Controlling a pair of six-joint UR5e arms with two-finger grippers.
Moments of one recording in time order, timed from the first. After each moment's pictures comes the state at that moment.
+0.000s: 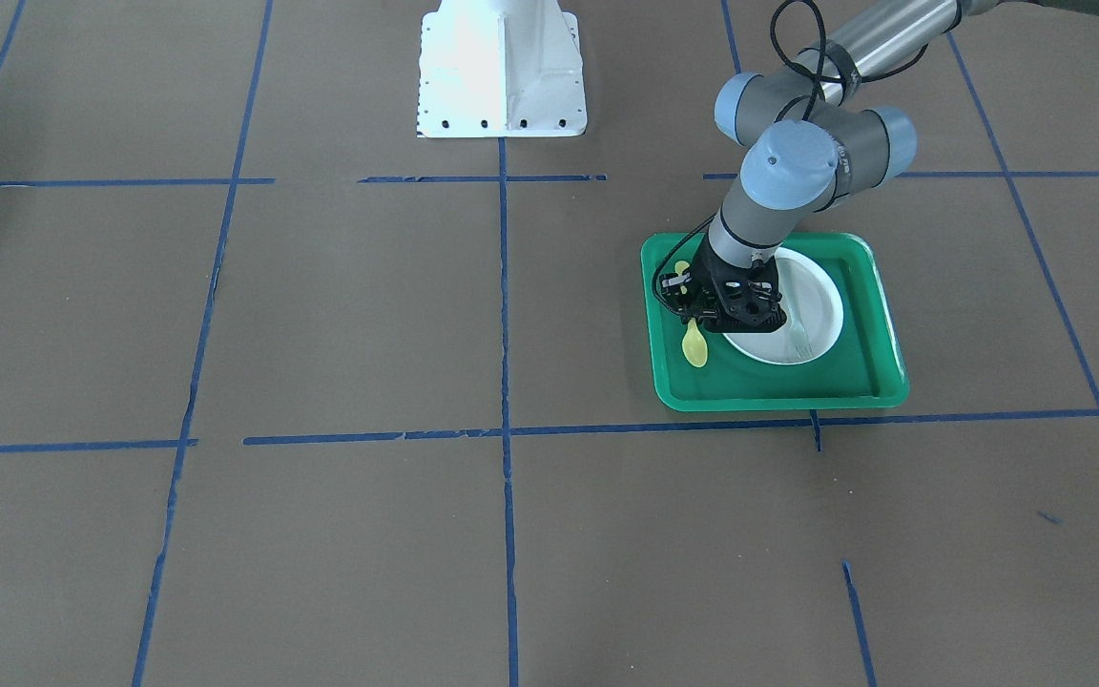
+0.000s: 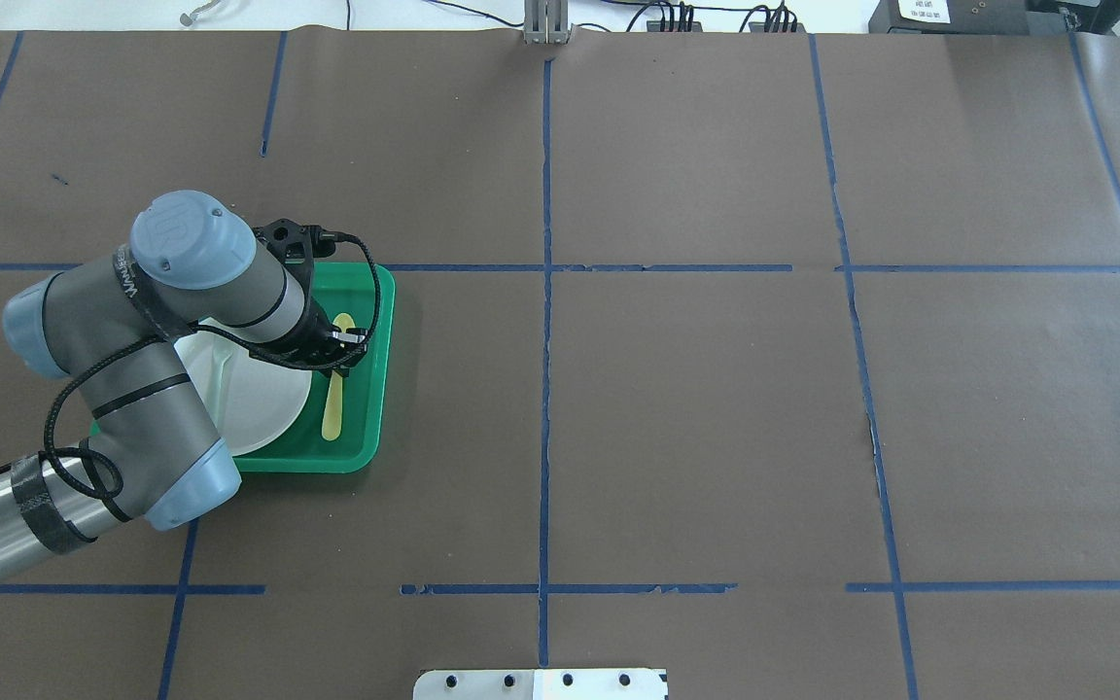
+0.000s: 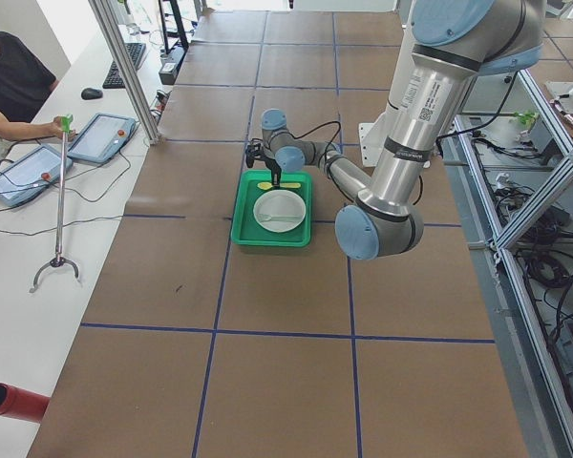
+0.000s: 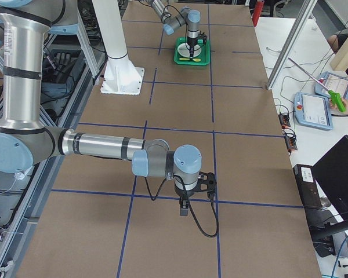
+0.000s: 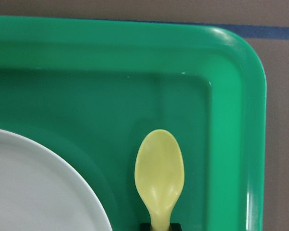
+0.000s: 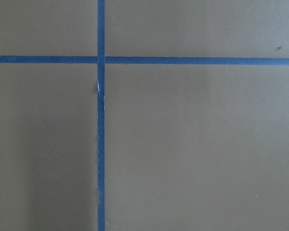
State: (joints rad) left arm -0.65 -2.00 -1.63 -1.86 -2.03 -1.13; right arm 1.58 -1.70 1.64 -1.50 2.28 0.01
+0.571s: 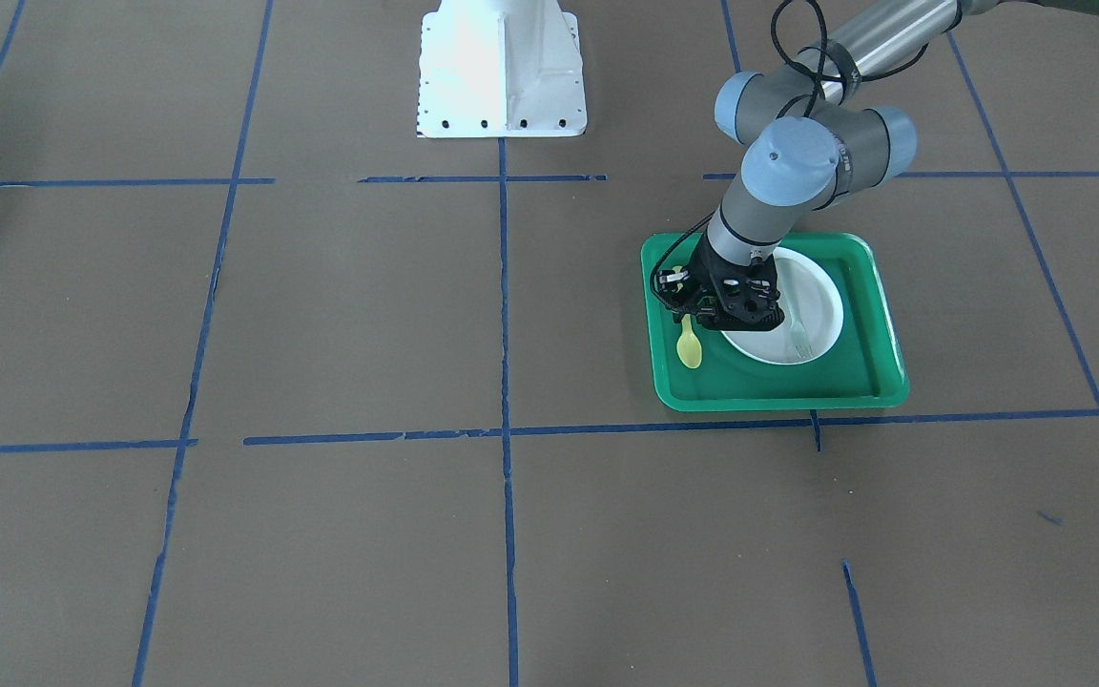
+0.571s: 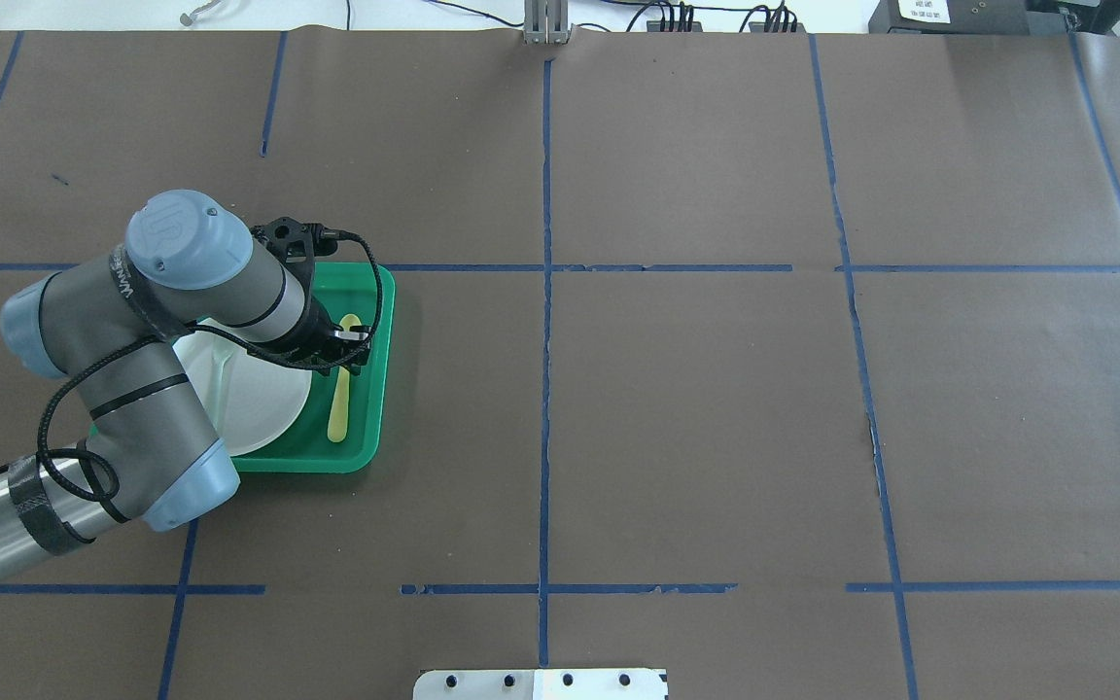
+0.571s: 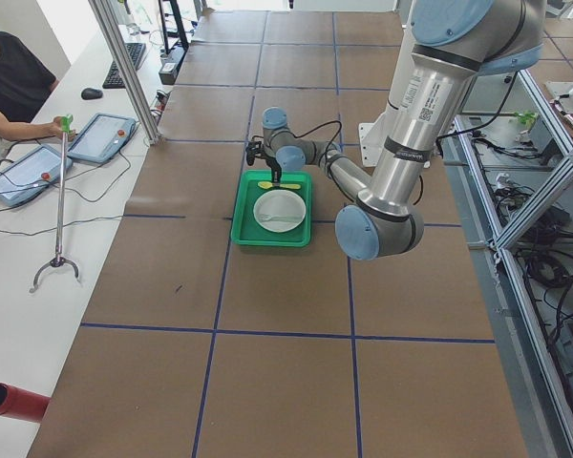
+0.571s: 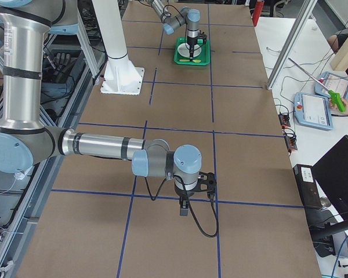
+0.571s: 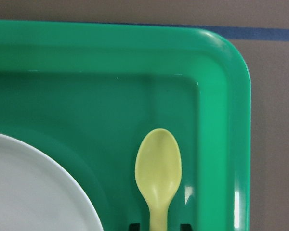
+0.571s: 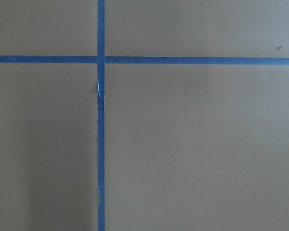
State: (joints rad) left arm -0.65 -1.99 -1.65 -1.87 -2.03 -1.13; right arm 1.58 -1.70 1.64 -1.50 2.28 0.01
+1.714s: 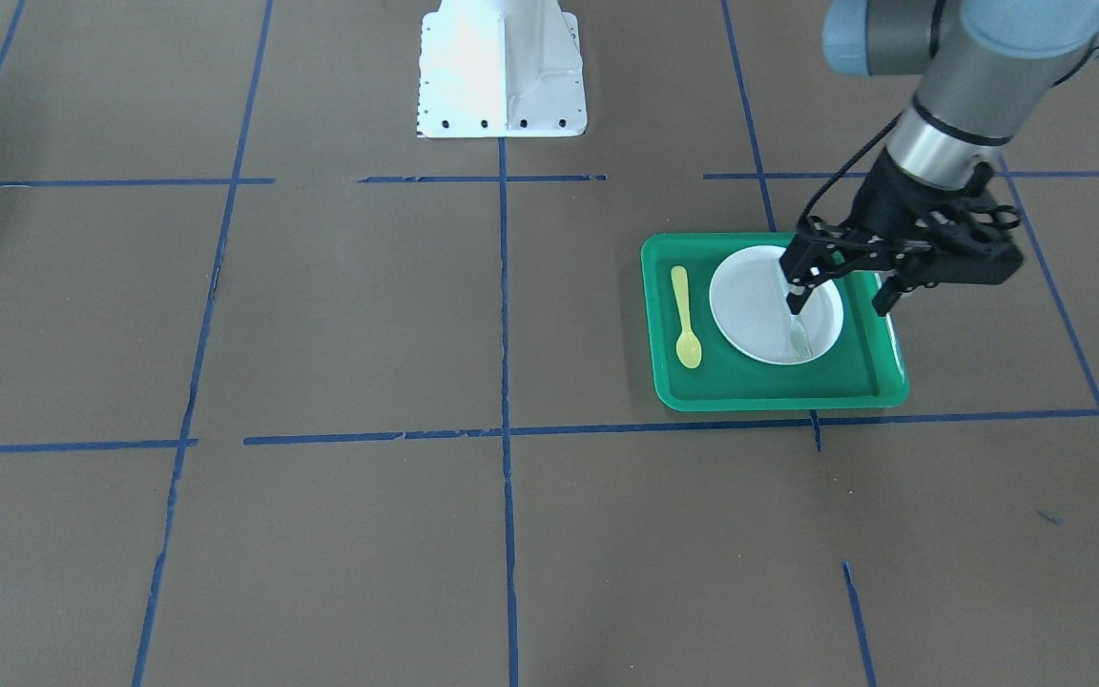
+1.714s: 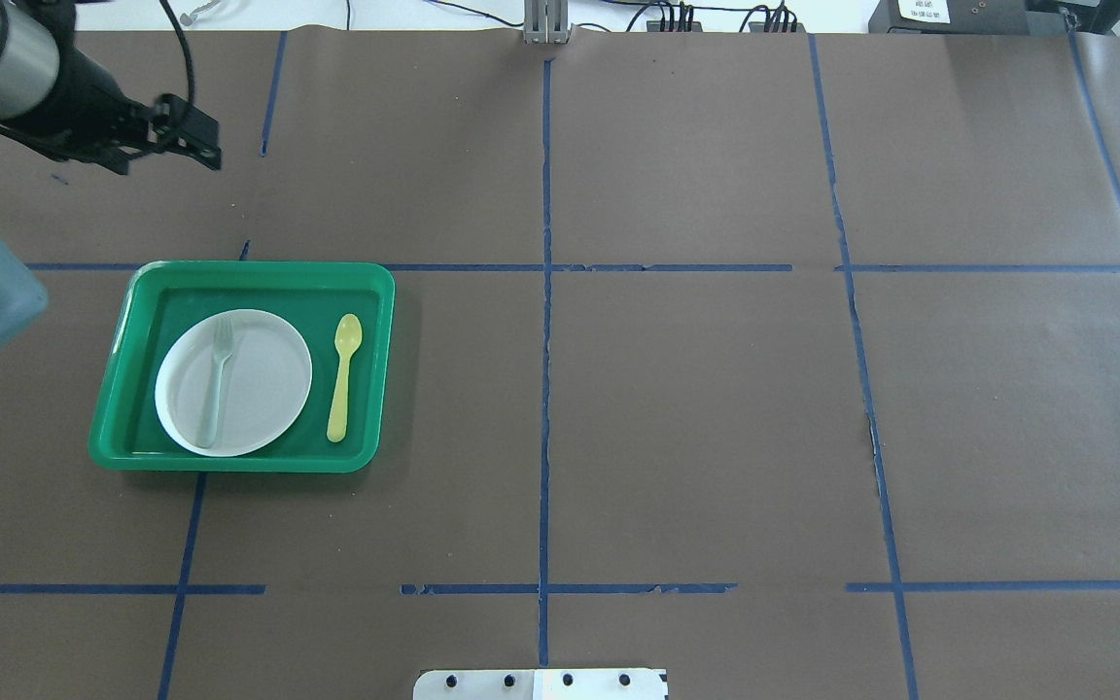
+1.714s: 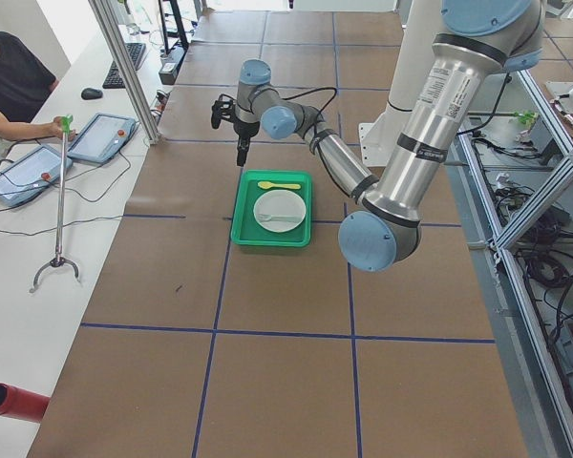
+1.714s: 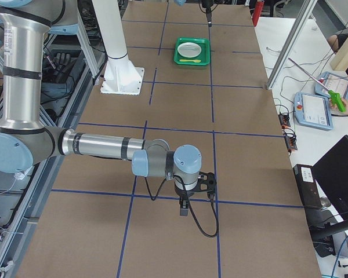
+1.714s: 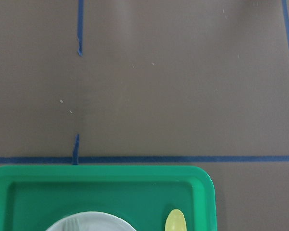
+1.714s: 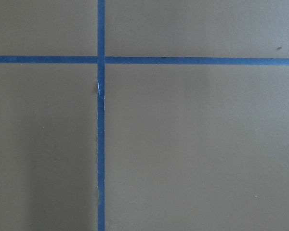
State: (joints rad) left arm -1.07 -1.97 -1.92 -1.60 -2.12 -0.83; right arm 1.58 -1.70 1.64 -1.50 2.28 0.01
